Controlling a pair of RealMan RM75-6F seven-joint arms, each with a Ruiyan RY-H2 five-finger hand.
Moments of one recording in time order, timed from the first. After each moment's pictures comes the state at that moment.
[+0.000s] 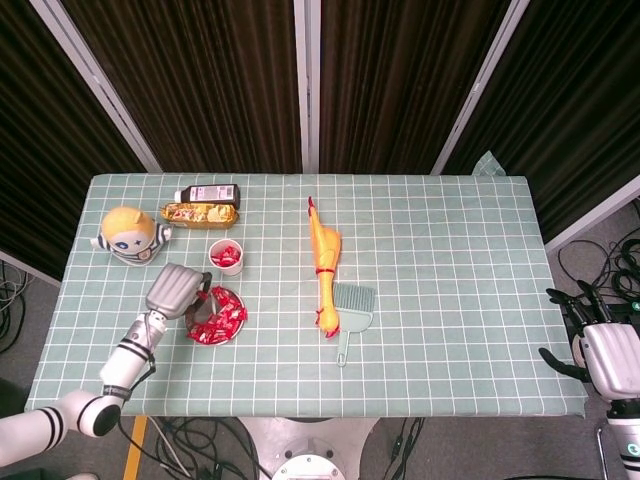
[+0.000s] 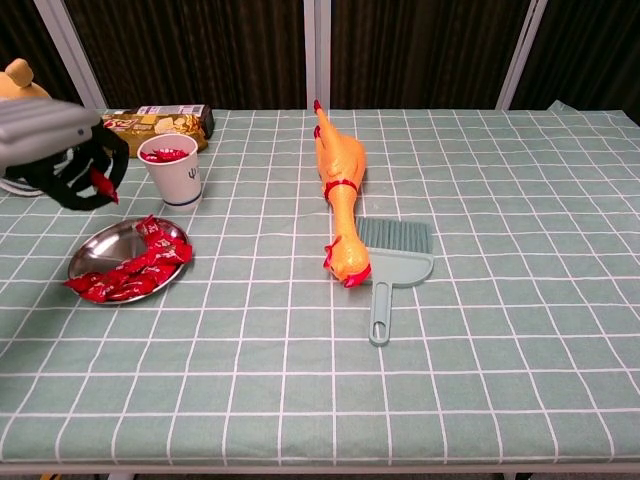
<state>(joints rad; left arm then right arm) -0.62 -1.47 -0.12 -1.37 1.29 1.01 0.26 0.10 -0.98 0.05 -1.66 -1.57 1.49 0.13</state>
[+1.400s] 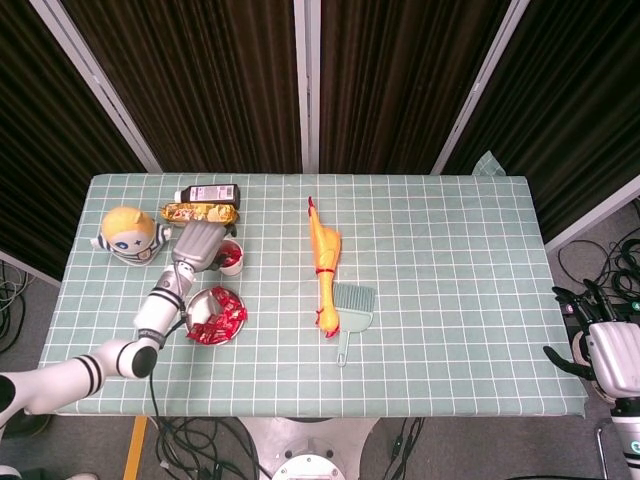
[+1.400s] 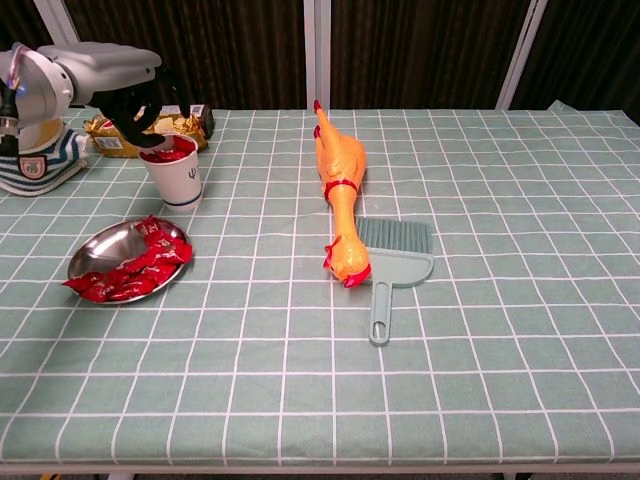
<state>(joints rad) -0.86 -1.52 -0.23 -1.27 0.93 0.82 0.40 0.10 -0.98 0.06 -1.65 -1.55 1.48 0.14</state>
